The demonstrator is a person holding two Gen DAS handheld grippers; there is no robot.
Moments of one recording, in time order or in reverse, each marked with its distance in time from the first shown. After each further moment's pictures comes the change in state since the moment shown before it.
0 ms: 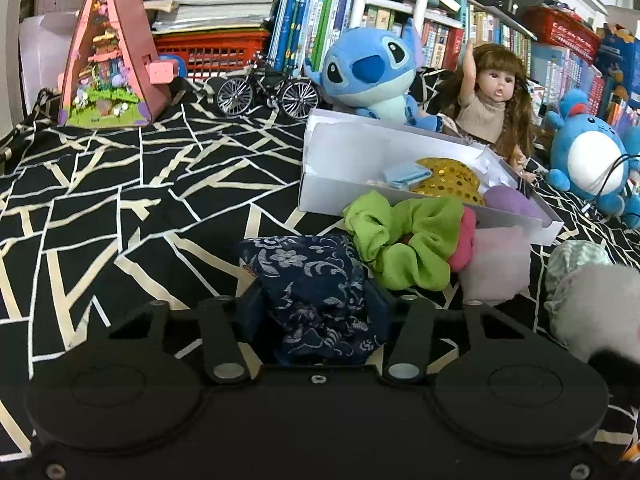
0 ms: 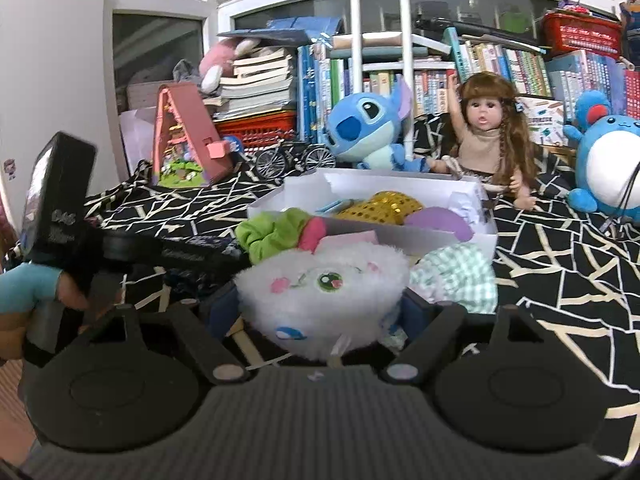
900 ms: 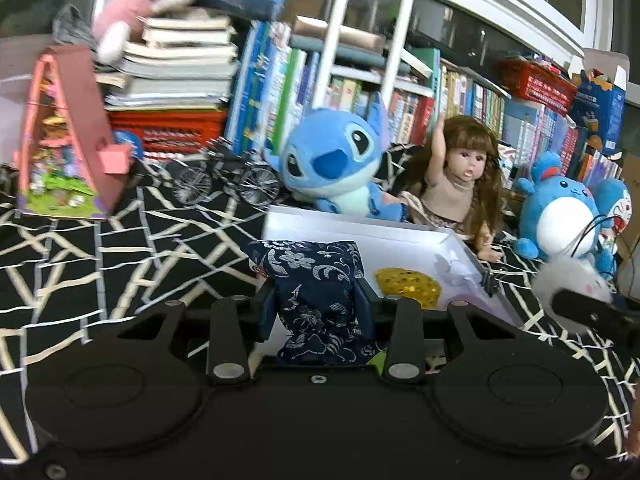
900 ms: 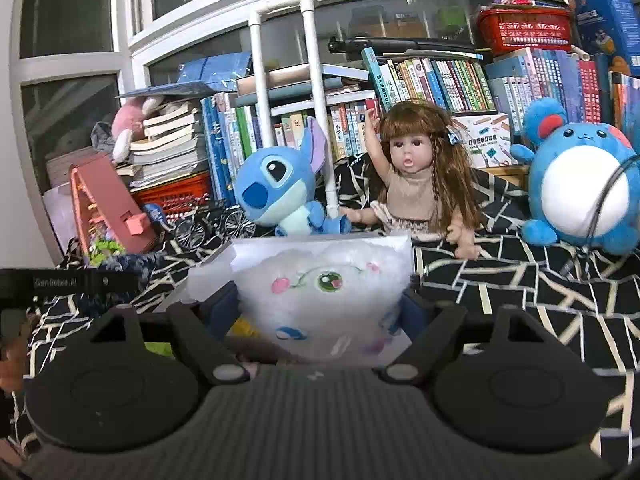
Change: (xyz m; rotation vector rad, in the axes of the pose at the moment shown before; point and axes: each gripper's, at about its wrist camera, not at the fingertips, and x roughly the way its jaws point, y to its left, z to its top) left arm 0.004 -0.018 0.111 0.011 -0.080 -0.113; right arm 0.048 -0.089 0.088 0.147 -0.046 -0.111
